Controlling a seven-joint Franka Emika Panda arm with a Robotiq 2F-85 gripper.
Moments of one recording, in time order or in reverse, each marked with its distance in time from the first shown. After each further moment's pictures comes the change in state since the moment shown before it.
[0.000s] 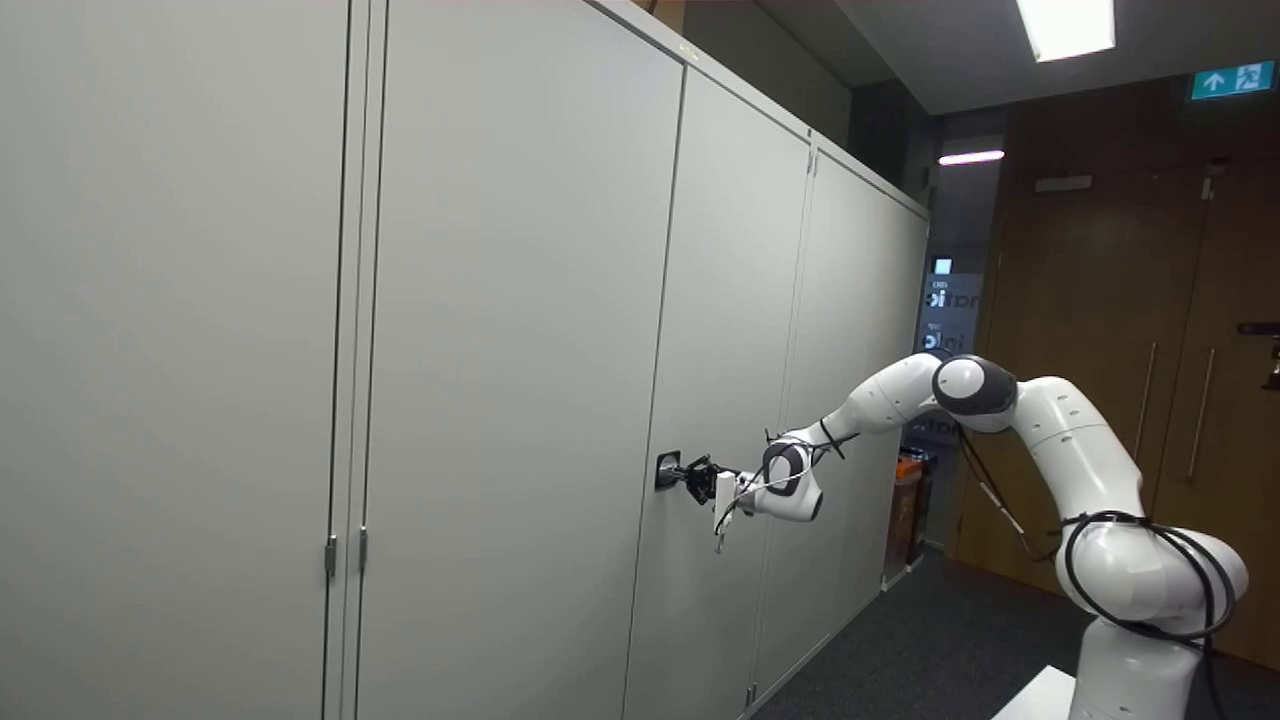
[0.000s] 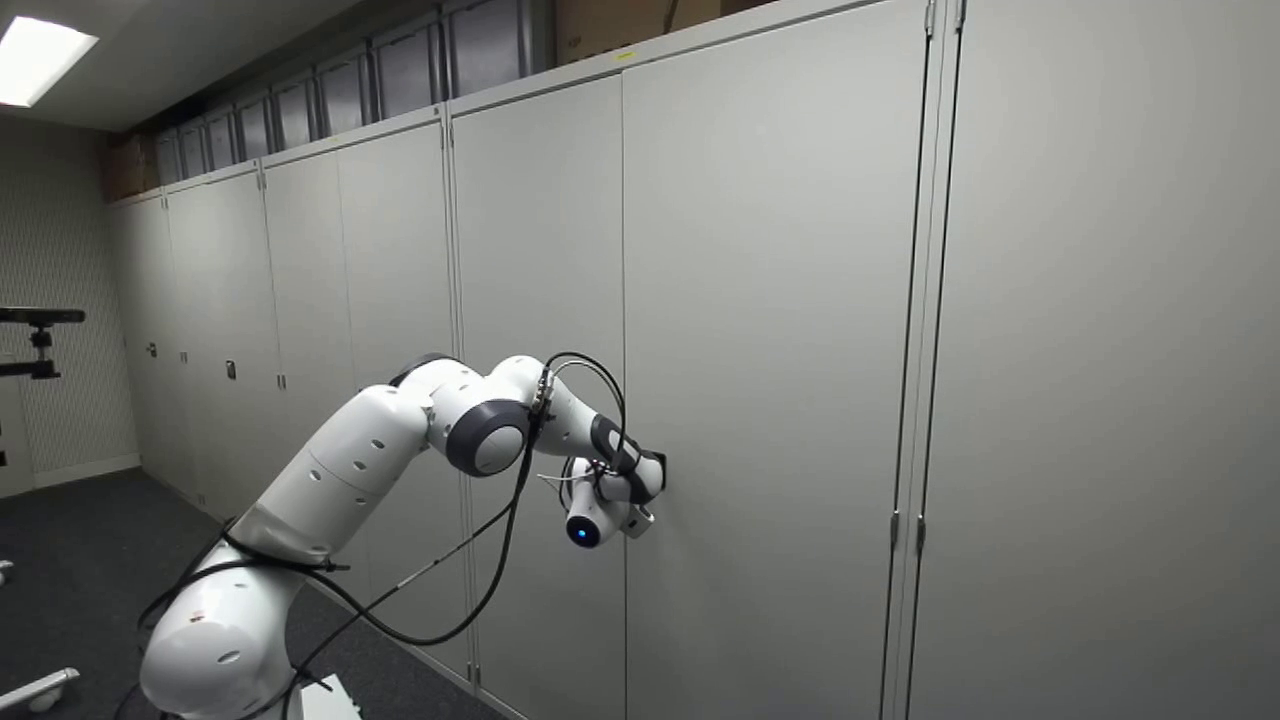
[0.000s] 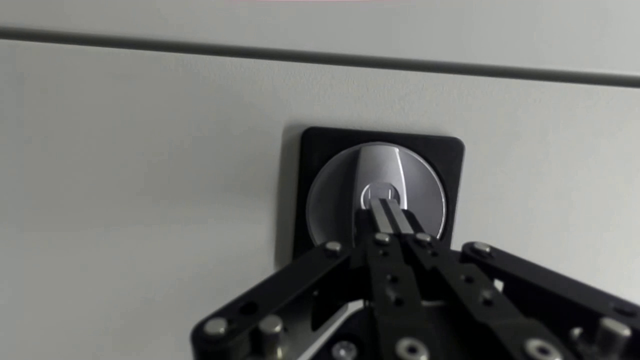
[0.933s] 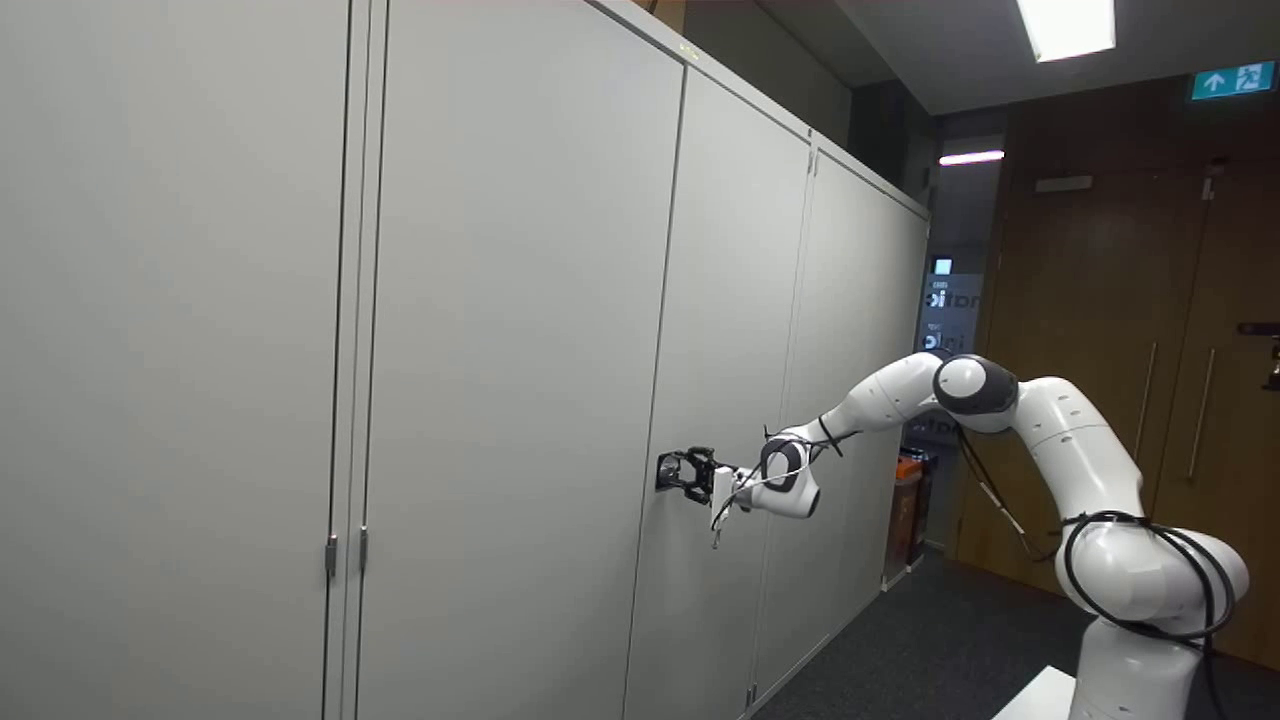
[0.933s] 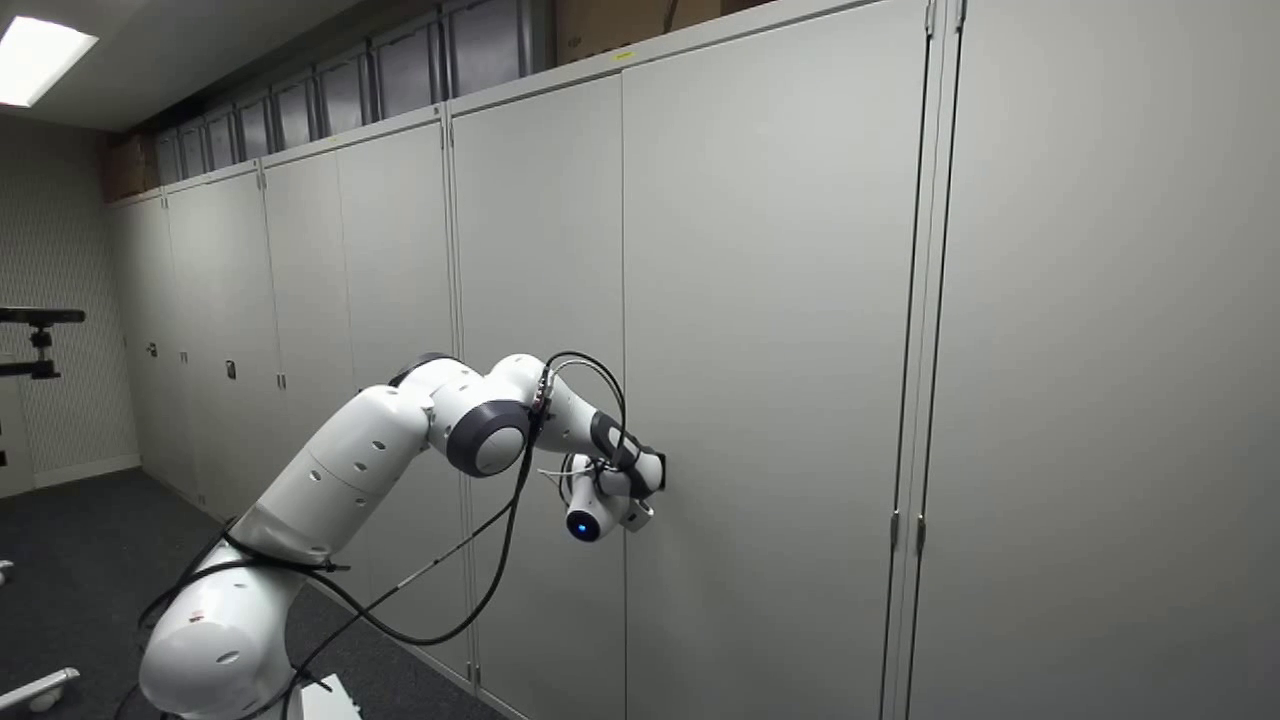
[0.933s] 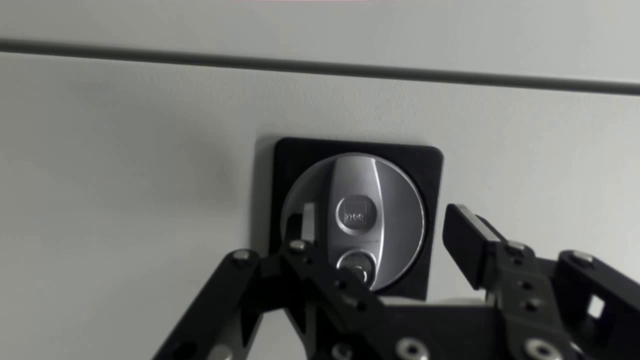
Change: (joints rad) arm -0.007 0.002 0.024 0.017 0.000 0.008 0.000
